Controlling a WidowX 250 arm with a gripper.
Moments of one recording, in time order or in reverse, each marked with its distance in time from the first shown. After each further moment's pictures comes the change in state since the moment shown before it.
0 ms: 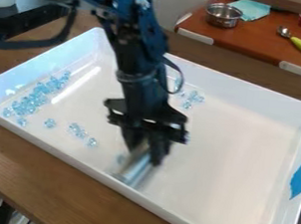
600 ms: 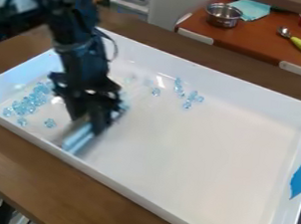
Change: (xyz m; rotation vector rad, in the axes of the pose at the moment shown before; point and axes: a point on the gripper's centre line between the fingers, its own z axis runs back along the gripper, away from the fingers) arm 0.000 0.077 0.018 0.015 0.009 0.005
